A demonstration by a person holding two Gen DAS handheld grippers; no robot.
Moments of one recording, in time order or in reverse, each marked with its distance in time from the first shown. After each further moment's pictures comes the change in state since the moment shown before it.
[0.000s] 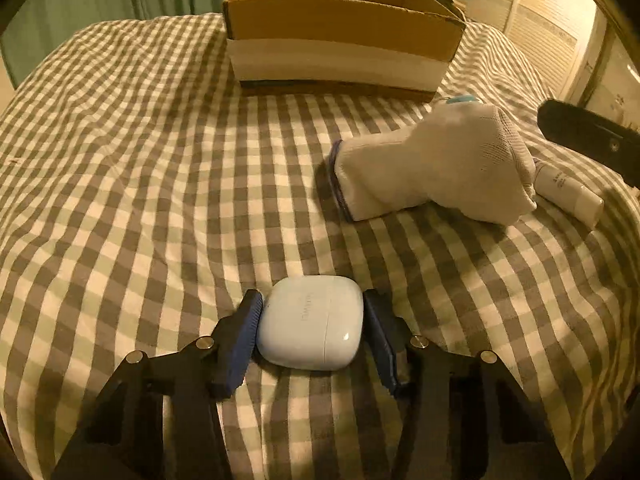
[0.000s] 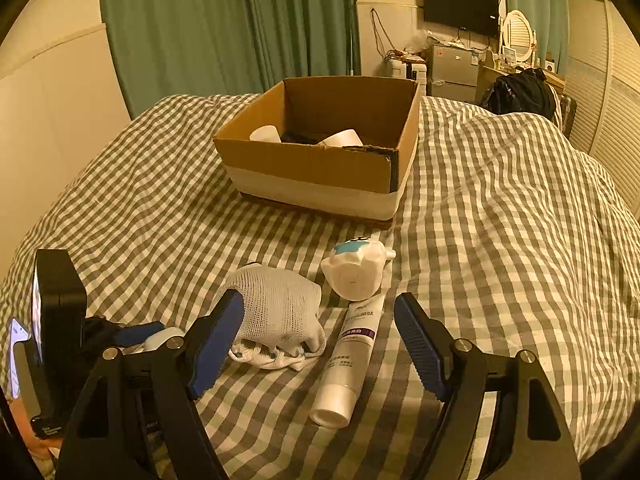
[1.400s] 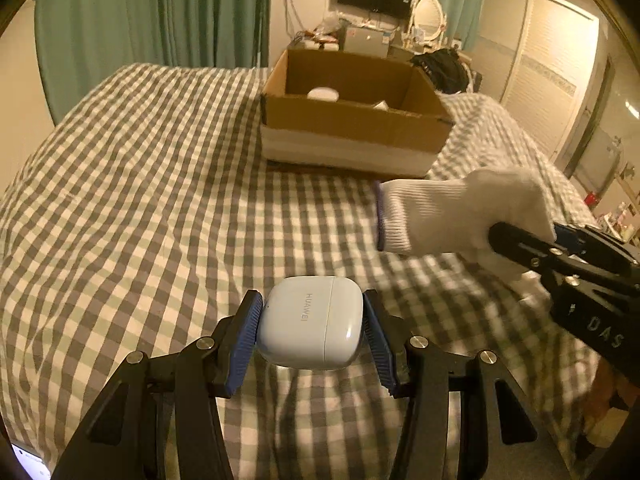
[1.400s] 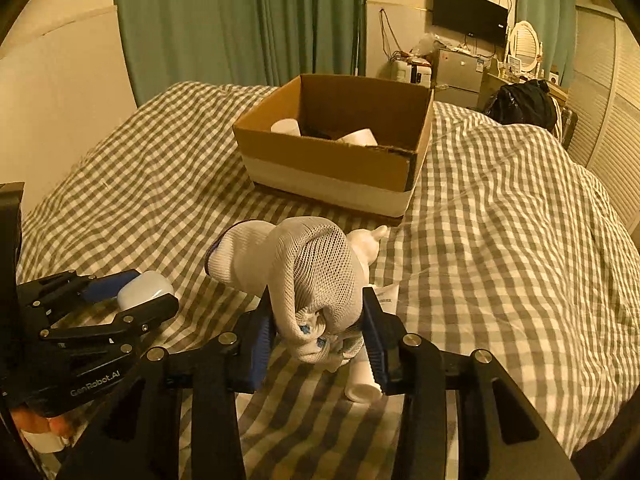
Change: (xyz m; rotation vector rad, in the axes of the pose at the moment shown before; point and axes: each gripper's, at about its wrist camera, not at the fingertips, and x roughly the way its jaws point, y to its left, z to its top) left arm -0.069 0.007 0.015 -0.063 -0.171 -0.029; right arm -0.016 0.026 -0.002 -0.054 0.010 -0.033
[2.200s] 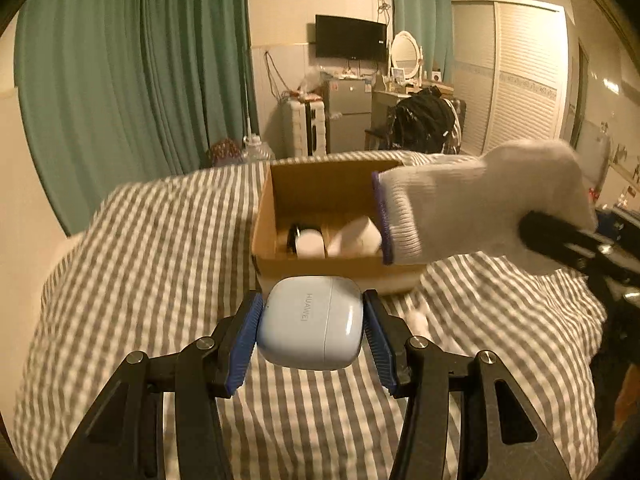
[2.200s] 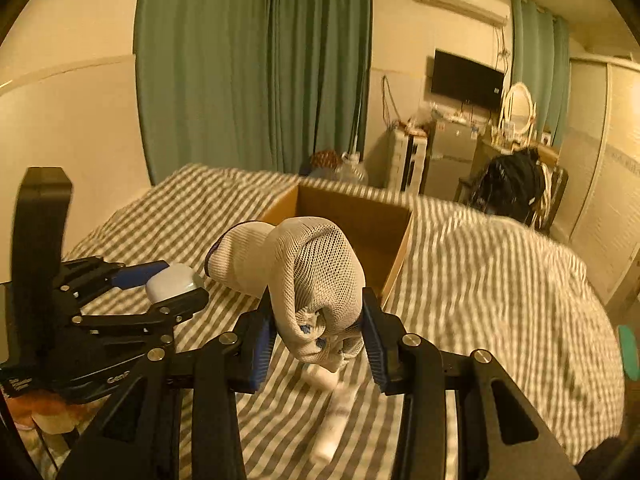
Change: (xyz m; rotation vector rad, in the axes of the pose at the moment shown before) left arm -0.036 -0.024 0.113 0.115 -0.202 0.068; right arm -0.076 -0.007 0.080 -0.071 -0.234 -0.025
